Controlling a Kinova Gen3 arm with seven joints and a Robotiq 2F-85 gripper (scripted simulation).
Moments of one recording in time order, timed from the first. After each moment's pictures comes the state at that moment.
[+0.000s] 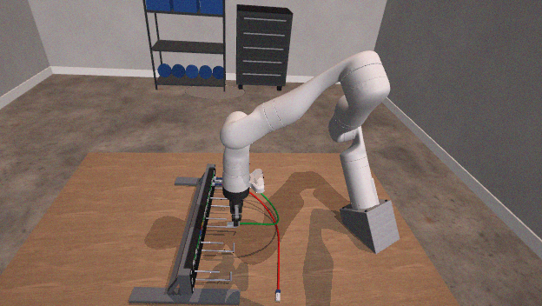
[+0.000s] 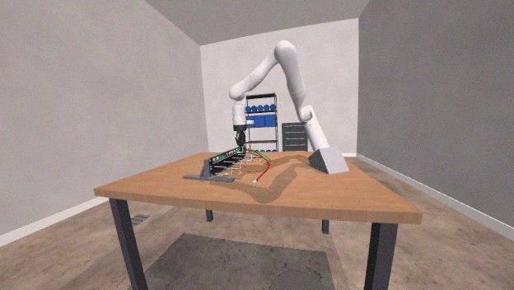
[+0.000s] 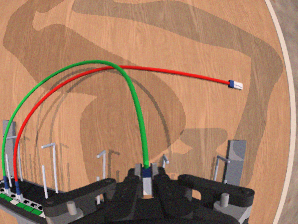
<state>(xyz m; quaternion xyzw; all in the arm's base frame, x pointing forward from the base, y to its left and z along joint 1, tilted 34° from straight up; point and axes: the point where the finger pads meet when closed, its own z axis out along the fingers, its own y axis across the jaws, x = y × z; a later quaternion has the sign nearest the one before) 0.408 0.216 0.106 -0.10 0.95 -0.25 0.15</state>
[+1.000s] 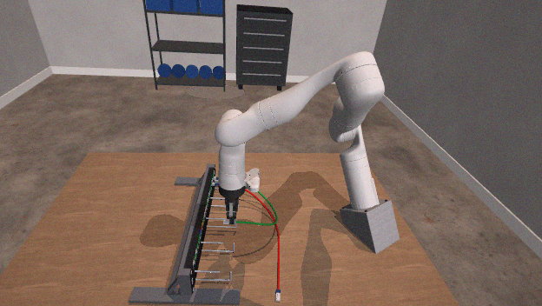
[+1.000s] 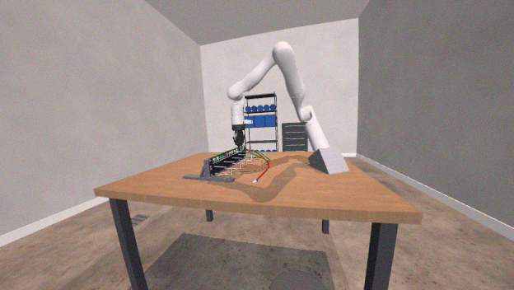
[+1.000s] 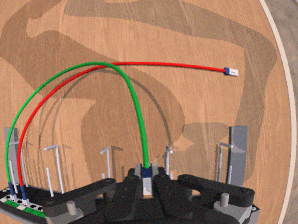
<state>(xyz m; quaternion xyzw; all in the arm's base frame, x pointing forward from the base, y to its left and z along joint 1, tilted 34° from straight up) 0.418 0.215 0.114 -0.06 0.95 -0.24 0.16</state>
